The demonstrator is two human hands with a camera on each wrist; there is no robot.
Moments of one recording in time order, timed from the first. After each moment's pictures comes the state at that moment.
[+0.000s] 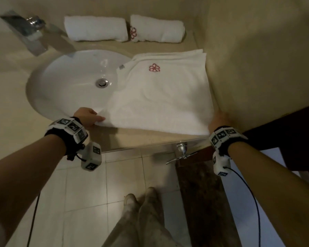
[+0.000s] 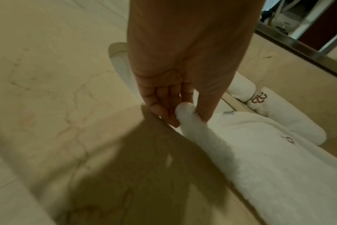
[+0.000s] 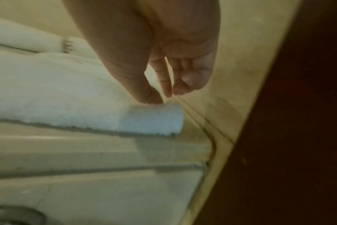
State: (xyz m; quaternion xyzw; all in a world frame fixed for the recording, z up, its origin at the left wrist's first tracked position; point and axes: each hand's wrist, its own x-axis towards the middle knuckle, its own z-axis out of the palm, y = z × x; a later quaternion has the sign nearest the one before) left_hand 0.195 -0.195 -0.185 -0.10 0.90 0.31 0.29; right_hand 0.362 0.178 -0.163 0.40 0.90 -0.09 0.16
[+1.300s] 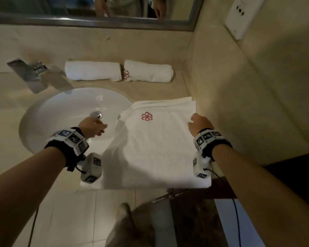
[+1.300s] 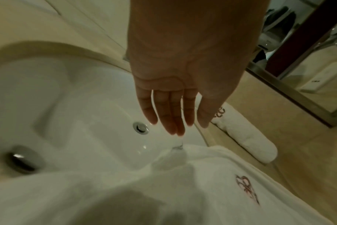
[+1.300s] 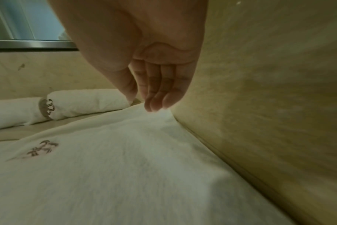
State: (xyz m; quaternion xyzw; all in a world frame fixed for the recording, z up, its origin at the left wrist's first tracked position) left_hand 0.150 -0.115 -0.131 -0.06 0.89 0.37 0.26; right_hand 0.265 0.212 -0.104 0.30 0.93 -0.16 0.12
